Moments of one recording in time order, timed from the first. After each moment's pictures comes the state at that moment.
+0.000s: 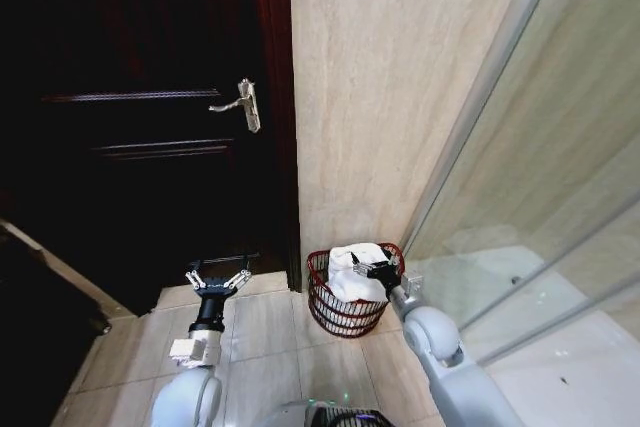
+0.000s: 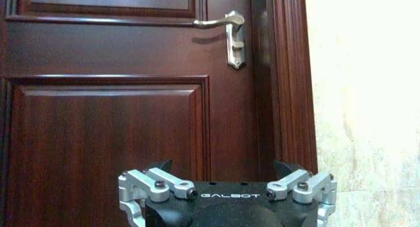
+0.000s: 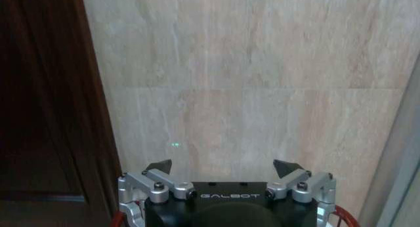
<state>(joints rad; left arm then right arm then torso) 1.74 -1.55 -0.64 -2.19 -0.05 -0.26 0.01 -1.30 1.23 0.31 2.02 0.31 -0.44 0.08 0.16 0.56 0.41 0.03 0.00</state>
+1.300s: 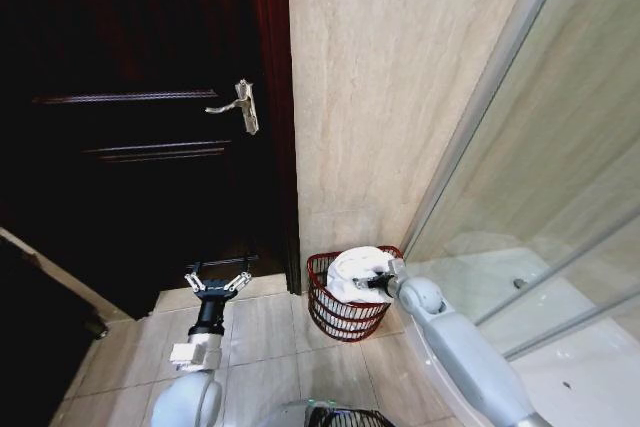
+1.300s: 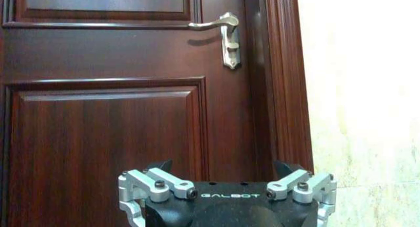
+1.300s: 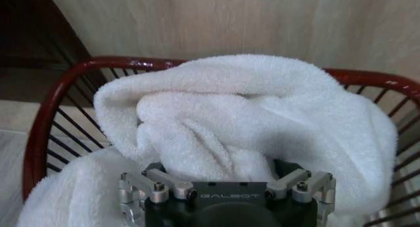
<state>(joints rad) 1.76 -1.56 -0.63 -2.20 -0.01 -0.26 0.01 -0.90 1.10 0.08 1.48 0.54 -0.73 -0.05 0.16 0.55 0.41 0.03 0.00</state>
